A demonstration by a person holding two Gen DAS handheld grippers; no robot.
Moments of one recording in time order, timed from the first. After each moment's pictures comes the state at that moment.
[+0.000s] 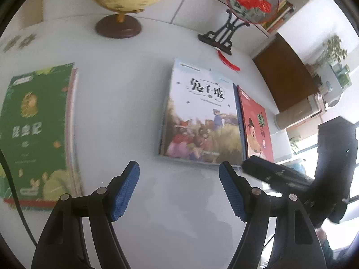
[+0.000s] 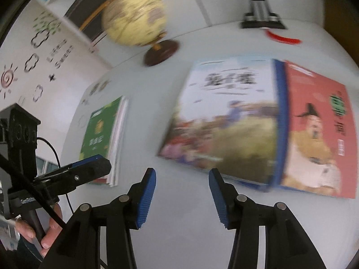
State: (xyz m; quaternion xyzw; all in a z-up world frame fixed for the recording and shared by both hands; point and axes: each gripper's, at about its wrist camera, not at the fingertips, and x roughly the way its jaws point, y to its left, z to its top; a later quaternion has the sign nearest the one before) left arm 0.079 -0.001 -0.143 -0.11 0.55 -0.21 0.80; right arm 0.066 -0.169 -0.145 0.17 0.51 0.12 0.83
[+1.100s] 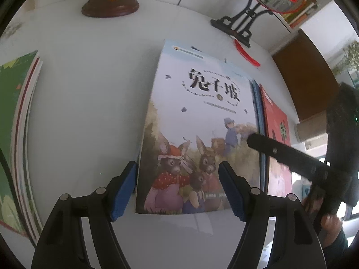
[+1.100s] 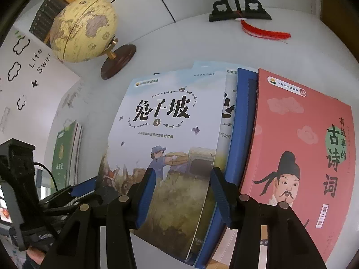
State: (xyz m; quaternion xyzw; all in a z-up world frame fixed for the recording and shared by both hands) left arm 0.118 -0.054 -0.197 -0.13 0.58 -0.17 0.79; right arm 0.156 -0.235 -0.187 0.15 0.55 0.10 0.82
